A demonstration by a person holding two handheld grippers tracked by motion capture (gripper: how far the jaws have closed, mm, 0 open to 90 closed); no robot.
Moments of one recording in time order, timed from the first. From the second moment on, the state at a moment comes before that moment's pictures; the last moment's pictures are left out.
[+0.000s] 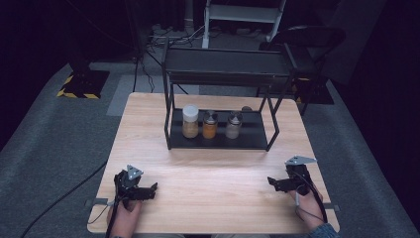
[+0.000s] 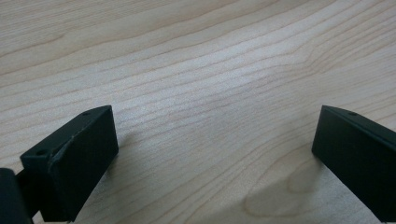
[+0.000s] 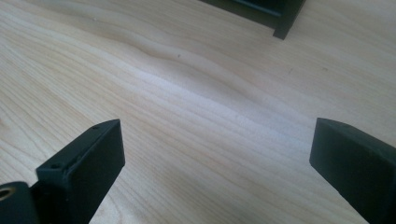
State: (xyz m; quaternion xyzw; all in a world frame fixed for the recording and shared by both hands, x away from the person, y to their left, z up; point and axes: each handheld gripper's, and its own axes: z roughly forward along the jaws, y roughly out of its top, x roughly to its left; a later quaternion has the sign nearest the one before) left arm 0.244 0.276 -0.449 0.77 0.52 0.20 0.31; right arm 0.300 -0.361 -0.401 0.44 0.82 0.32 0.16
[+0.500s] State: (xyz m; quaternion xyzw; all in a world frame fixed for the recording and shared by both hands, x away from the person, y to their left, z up) left arm 0.244 0.276 -0.449 0.77 0.52 0.20 0.31; right arm 0.293 -0.360 -0.436 0.44 0.82 0.31 0.17
